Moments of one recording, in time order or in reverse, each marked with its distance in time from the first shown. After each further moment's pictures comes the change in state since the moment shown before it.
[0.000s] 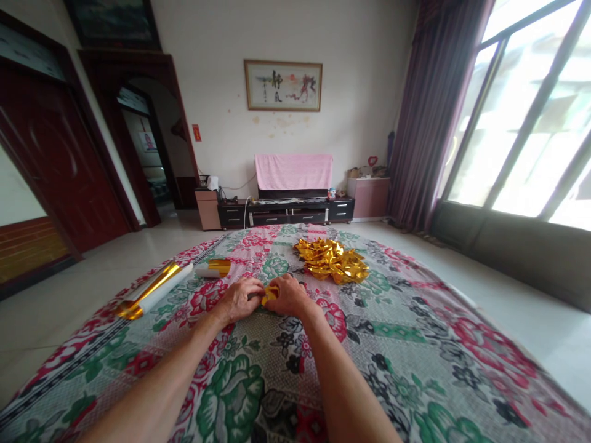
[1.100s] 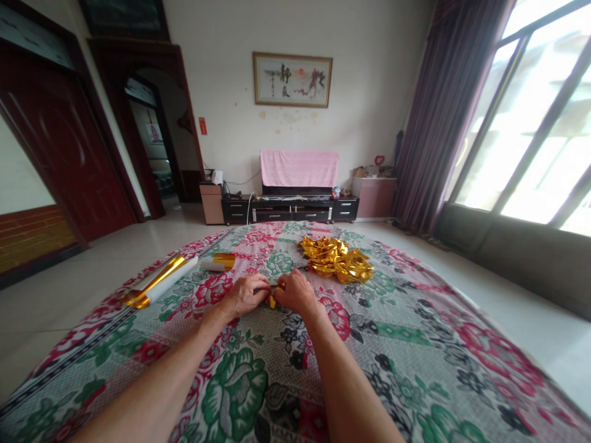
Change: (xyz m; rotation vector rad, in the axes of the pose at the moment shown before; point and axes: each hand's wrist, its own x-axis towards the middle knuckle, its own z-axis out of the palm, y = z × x) left_hand 0.003 -0.001 0.006 -0.099 0.055 0.042; right_hand 0.000 -0.006 -0.005 -0.189 0.052 0.073
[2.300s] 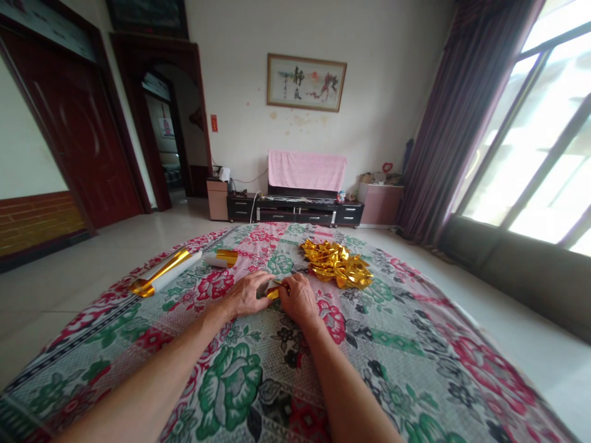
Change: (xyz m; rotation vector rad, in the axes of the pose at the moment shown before) left_hand -0.004 0.017 -0.005 0.073 0.007 -0.050; right_hand -0.016 0.009 0.014 0.117 0.257 -0.074
